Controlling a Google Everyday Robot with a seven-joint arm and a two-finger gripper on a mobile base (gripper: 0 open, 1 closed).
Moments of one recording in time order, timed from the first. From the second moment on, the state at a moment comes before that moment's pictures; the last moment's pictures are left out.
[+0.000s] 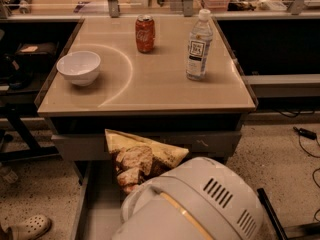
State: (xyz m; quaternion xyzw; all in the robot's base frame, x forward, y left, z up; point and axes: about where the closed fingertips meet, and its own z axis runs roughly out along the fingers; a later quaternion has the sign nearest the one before) arm 0.311 0.026 0.796 -0.30 0.92 0.02 0.25
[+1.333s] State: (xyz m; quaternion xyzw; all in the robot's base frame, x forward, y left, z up) arm 0.336 0.036 0.838 -0.30 0.91 0.02 0.28
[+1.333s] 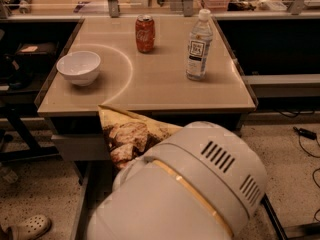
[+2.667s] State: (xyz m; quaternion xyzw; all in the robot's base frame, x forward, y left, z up) arm 0.440 0.040 0.892 -0.29 0.91 0.02 0.31
